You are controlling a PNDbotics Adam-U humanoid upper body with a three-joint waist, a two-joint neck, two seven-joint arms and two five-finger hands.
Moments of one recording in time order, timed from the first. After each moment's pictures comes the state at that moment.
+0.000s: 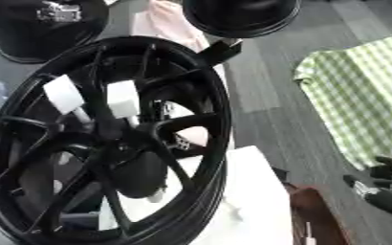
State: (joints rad) left arm -1.25 0.64 -0.61 -1.32 -0.21 0.05 -0.70; right arm -0.06 -0.45 -0.32 -1.13 0.02 -0.30 -0.04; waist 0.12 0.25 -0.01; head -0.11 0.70
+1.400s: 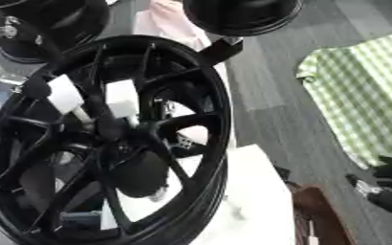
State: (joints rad) left arm -1.06 0.85 -0.59 -1.54 -0.23 0.09 -0.73; right arm -0.06 -0.45 -0.33 -1.13 0.02 -0.30 -0.06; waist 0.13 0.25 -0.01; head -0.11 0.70
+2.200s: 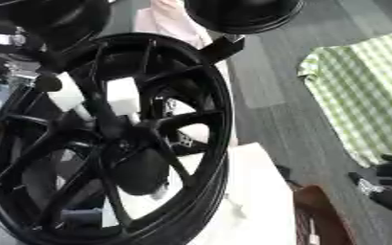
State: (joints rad) left arm -1.07 0.82 -0.63 -1.46 -0.27 0.11 -0.77; right arm -0.07 -0.45 -0.33 -1.13 0.02 -0.30 -0.06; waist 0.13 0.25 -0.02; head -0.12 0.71
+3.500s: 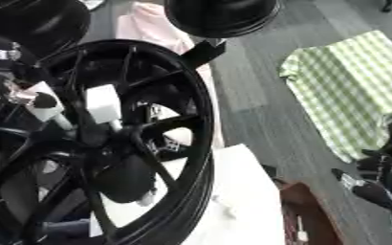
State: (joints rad) left arm -1.10 0.74 -0.65 -1.35 -0.36 0.07 -0.81; right arm -0.07 -0.45 -0.33 -1.13 0.02 -0.30 -0.05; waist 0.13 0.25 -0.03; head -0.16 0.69
